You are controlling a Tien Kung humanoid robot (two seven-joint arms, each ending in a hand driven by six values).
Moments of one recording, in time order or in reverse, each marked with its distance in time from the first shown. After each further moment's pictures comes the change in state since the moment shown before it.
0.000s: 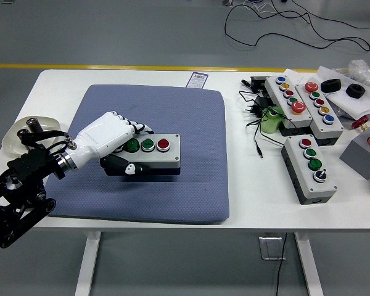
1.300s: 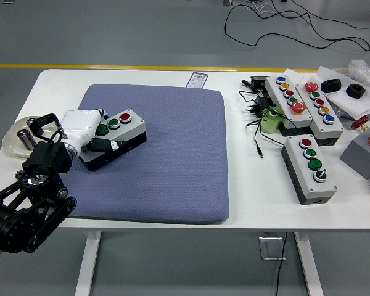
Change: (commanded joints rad) left arm 0.089 -0.172 -0.265 -0.043 0.157 -0.304 0.640; right arm 0.003 -0.009 0.003 0.000 0.011 -0.002 0.008
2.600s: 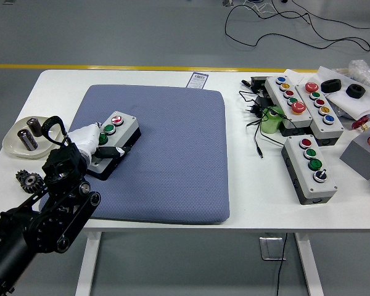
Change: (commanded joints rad) left arm 0.055 -0.242 -0.239 0.019 0.000 -0.235 0.327; right arm 0.000 -0.001 -0.005 0.000 0.005 0.001 0.003
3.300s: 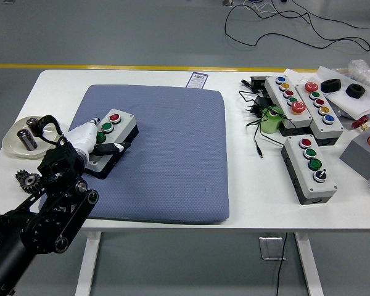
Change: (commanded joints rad) left arm 0.015 -0.013 -0.070 -0.039 0.000 0.008 0.000; right arm -0.003 0.001 -0.003 0.000 0.006 0.000 0.000
